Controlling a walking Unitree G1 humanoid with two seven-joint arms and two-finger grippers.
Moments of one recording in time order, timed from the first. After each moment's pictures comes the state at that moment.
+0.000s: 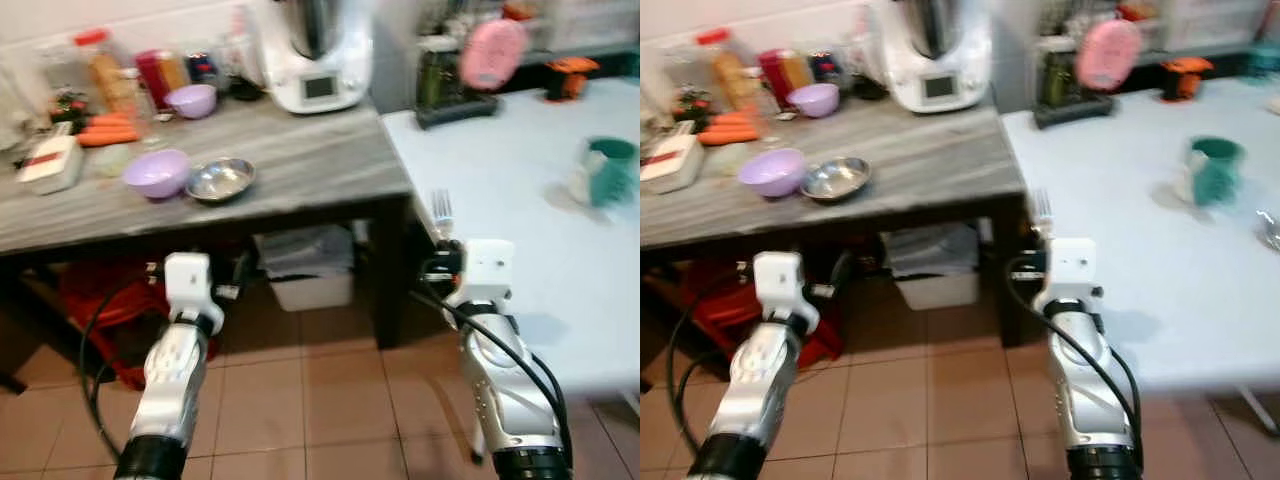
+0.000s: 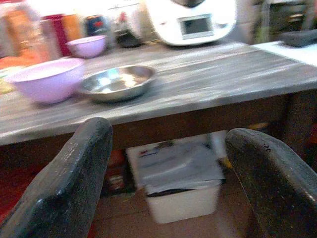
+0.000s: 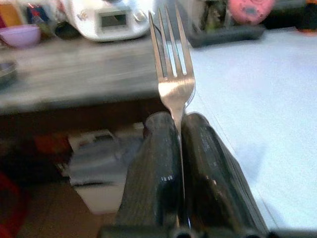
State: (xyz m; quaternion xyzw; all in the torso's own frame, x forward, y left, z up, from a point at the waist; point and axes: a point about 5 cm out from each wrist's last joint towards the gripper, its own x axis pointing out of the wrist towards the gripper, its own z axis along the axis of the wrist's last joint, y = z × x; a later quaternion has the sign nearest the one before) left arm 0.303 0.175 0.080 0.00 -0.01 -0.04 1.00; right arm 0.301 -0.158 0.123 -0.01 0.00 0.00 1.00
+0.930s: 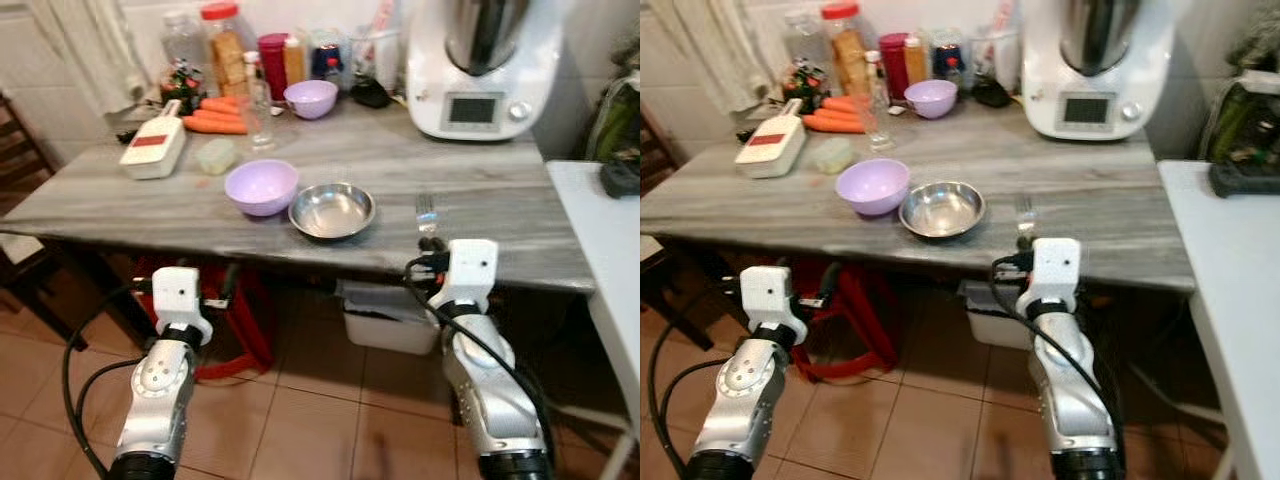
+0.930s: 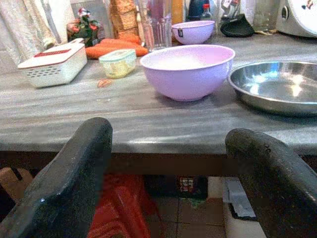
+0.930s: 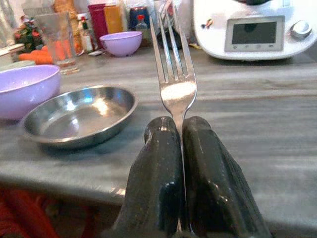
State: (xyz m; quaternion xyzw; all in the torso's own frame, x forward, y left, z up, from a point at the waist) left arm 0.292 0.179 0.079 0.01 -0.01 -0.04 1.00; right arm 0.301 -0.144 0.129 0.00 -0.02 0.00 1.00
